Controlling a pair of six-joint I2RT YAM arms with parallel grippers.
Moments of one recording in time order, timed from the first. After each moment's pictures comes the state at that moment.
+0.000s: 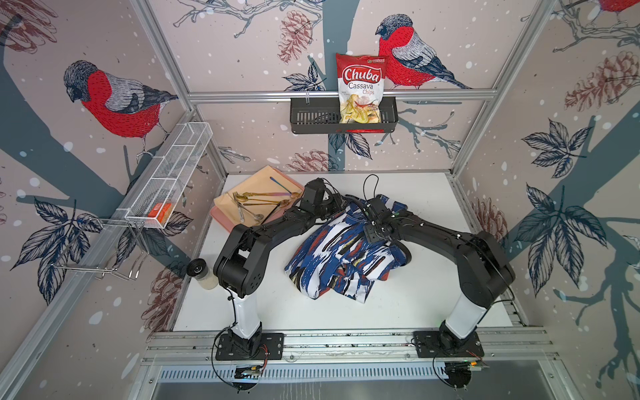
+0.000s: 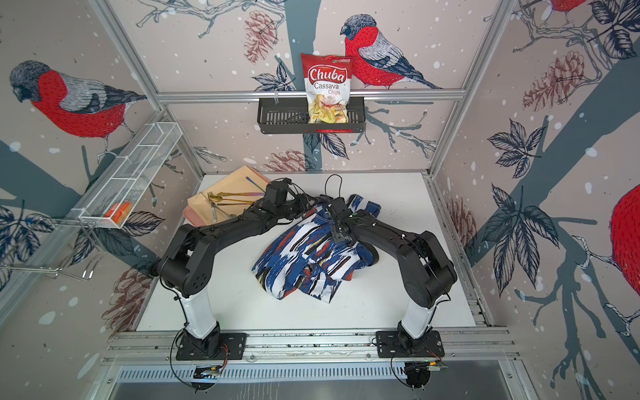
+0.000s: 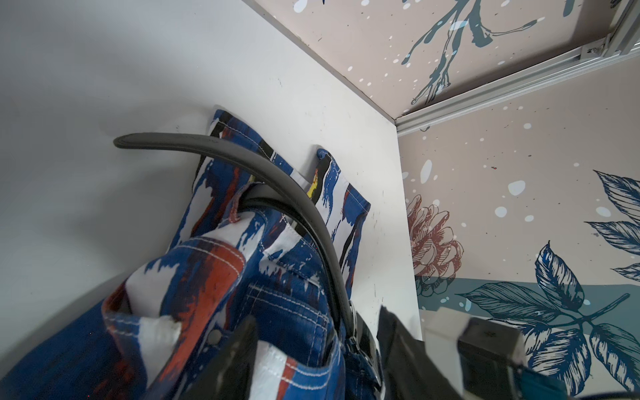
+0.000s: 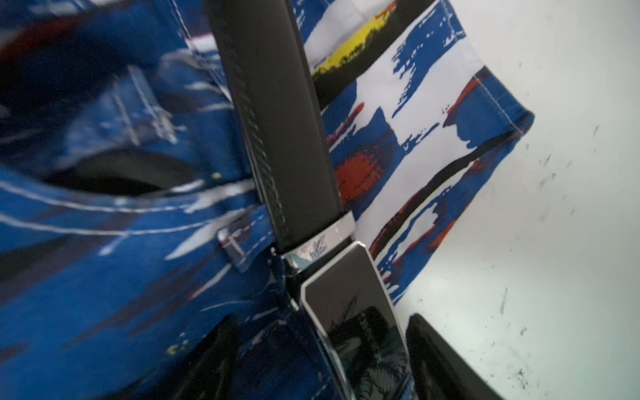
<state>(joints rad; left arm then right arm) -0.50 1.87 1.24 0.12 0.35 -0.89 0.66 1.76 1.19 -0.60 0.36 0.19</state>
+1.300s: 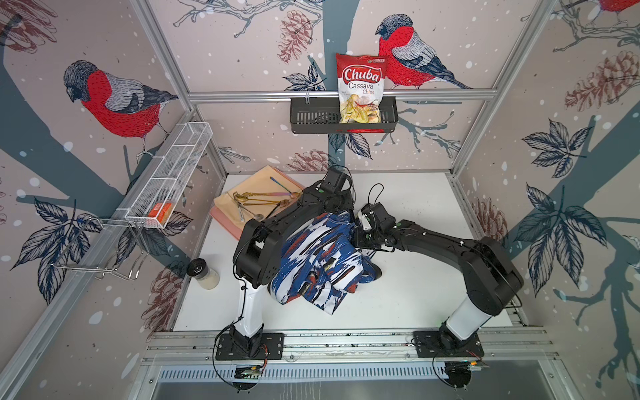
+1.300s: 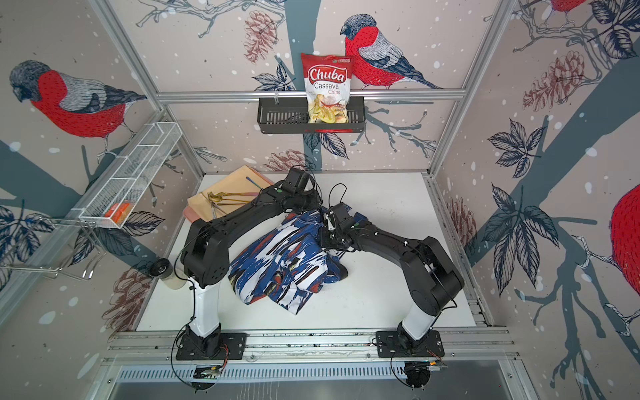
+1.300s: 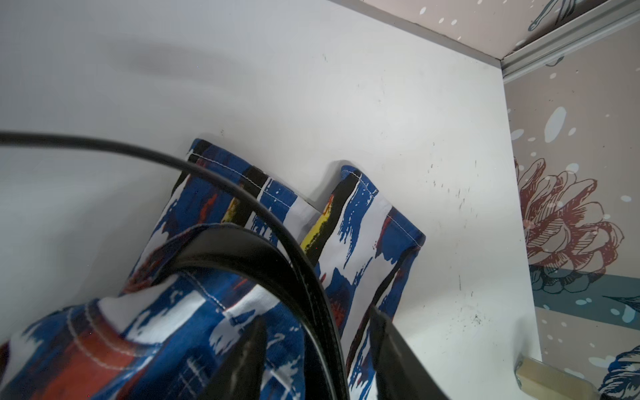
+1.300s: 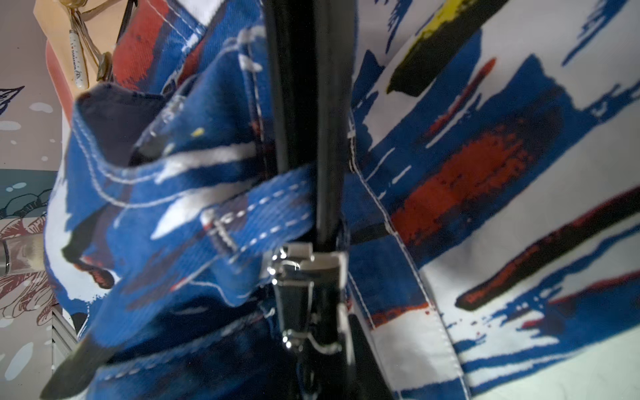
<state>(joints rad) -0.59 2.03 1.71 -0.52 0.10 -0.66 0.69 1.68 1.05 -0.32 -0.22 0.60</state>
